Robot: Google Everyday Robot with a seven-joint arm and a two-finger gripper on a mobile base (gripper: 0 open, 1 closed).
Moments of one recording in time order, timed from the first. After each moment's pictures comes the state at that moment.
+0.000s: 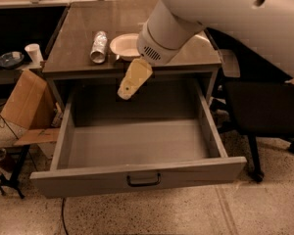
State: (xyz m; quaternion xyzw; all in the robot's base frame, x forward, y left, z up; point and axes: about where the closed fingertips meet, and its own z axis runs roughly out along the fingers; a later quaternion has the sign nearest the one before) arm 0.573 0.004 0.922 -0.52 0.80 0.03 0.30
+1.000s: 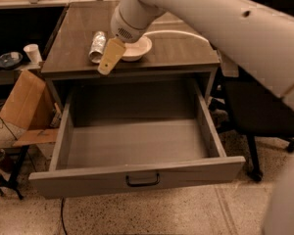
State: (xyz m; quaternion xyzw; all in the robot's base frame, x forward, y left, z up) arm 0.679 0.083 0.921 -0.58 0.73 0.04 0.35
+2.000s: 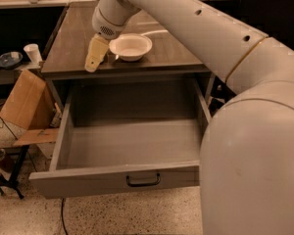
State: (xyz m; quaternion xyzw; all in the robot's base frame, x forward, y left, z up) arm 0.720 0.140 0.905 -0.65 0.68 0.06 0.34
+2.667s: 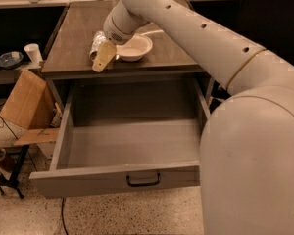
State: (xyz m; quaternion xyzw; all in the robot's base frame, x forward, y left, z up) arm 0.760 0.127 0.878 -0.62 0.68 0.07 0.38
